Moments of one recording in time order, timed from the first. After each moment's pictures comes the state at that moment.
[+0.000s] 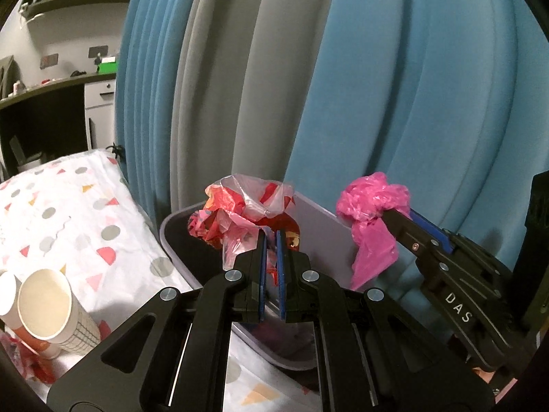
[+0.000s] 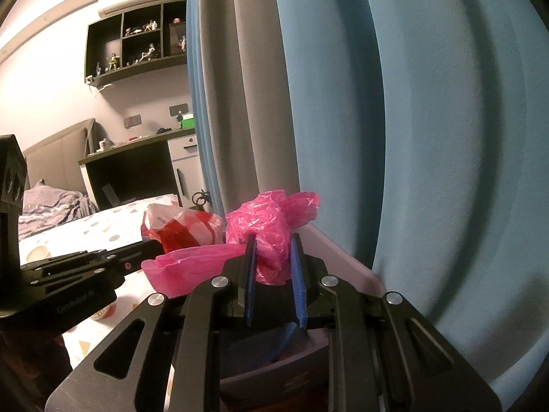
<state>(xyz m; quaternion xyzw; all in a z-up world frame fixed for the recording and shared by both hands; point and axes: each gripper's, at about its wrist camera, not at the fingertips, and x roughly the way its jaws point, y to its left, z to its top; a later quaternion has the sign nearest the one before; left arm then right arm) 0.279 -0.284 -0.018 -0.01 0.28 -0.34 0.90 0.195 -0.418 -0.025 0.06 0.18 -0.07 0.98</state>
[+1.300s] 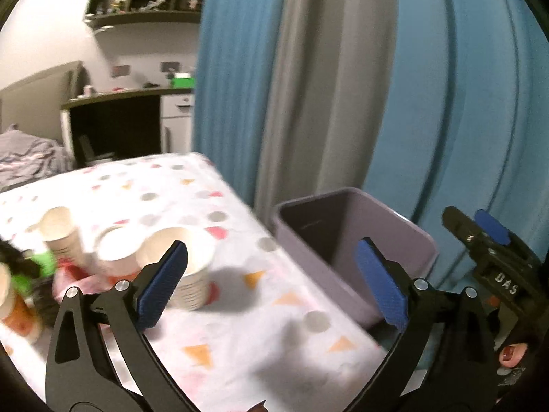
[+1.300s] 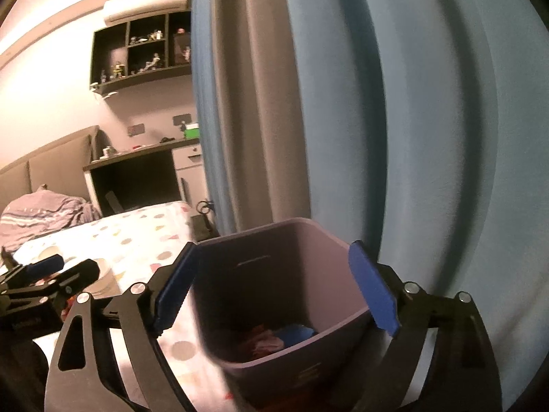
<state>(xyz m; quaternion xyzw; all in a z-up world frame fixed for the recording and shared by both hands) 0.220 -0.180 -0.015 -0.02 0.24 -0.18 0.95 0.163 -0.394 -0.020 0.06 0.15 -0.07 0.98</state>
